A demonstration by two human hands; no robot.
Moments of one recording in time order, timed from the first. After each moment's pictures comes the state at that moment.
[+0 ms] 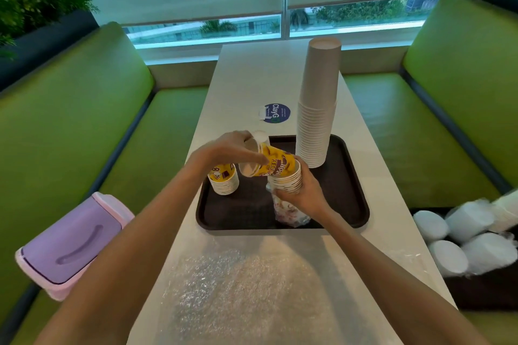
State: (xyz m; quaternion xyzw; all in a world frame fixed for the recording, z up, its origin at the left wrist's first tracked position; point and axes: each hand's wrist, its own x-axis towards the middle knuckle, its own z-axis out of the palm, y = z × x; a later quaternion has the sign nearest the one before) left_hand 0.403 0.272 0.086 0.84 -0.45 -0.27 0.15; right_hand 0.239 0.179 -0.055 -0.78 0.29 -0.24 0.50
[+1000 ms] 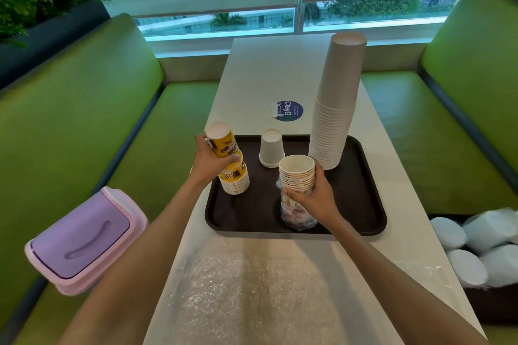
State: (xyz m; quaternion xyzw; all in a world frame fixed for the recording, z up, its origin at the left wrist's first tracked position) left_hand 0.463 0.306 0.000 0.81 -0.24 -0.17 0.51; right_hand 0.253 0.182 -0.065 -0.75 0.32 -0.25 0.53
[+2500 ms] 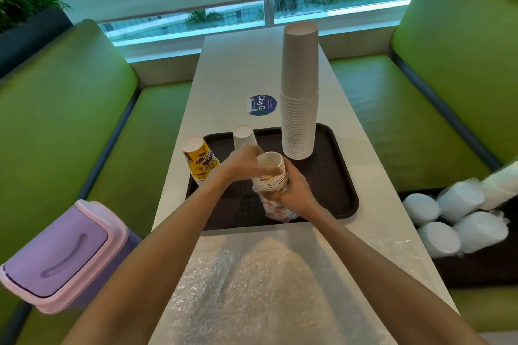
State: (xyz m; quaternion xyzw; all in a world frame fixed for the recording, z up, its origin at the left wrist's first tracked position) left_hand 0.374 0.235 0.018 0.82 -0.48 -0.25 0.19; right_hand 0.242 0.173 -0.080 -0.76 0.29 -0.20 0.54
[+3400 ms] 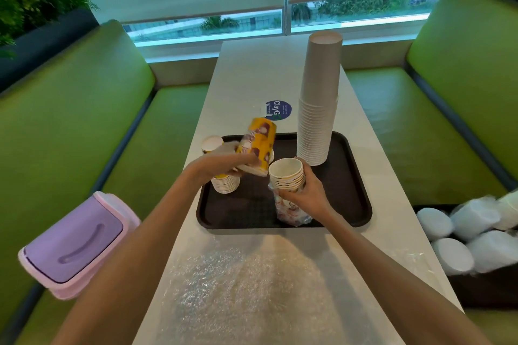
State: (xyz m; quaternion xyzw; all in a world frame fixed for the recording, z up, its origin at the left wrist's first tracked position) left_hand 0.408 0.289 0.059 0.77 -0.35 -0.42 0.32; right_hand 0.237 0.177 -0.064 -0.75 0.29 -0.23 0.54
